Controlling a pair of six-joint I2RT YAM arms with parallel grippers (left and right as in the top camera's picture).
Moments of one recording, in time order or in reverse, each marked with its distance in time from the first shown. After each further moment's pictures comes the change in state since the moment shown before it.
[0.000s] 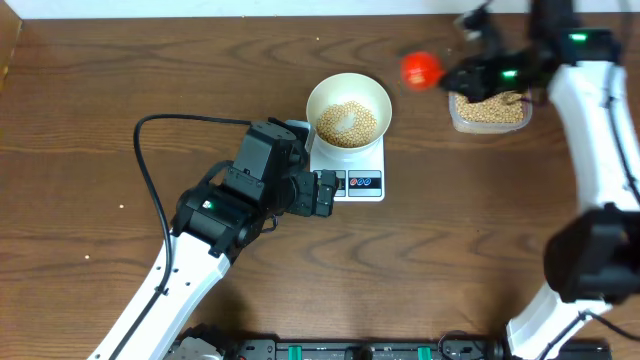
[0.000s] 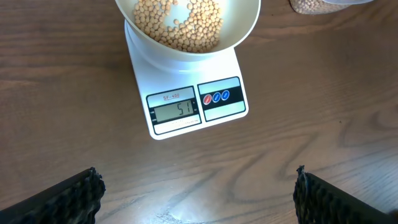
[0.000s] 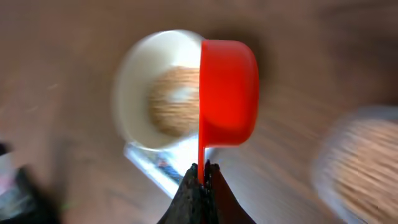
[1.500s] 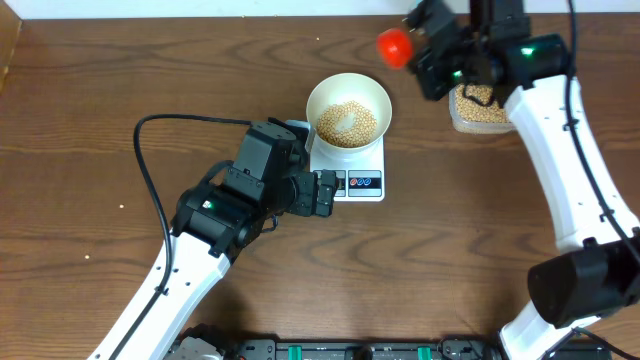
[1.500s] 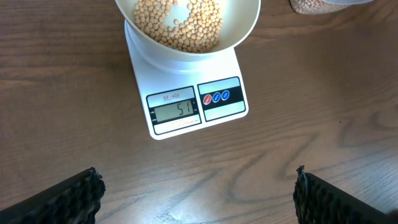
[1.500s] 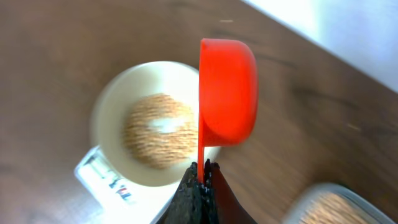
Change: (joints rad) left arm 0.000 0.000 0.000 0.000 0.000 0.000; right arm 0.278 -0.061 0.002 0.166 0.275 -0.069
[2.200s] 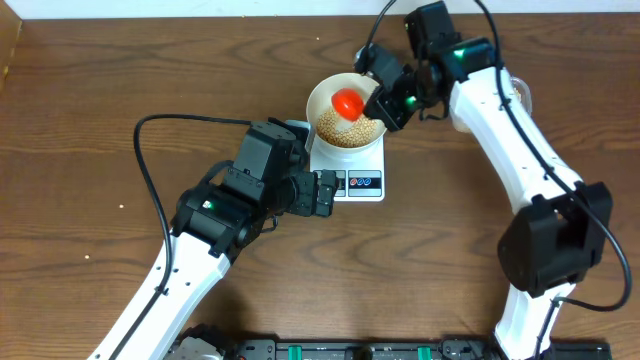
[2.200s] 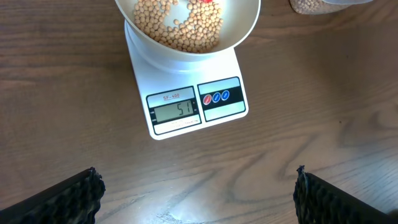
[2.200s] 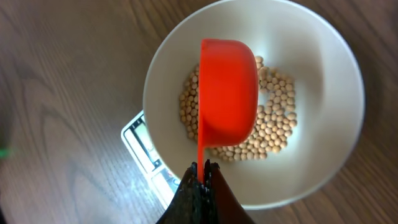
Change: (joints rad) left arm 0.000 0.000 0.000 0.000 0.000 0.000; right arm 0.105 0.181 0.001 -0.091 -0.103 -0.081
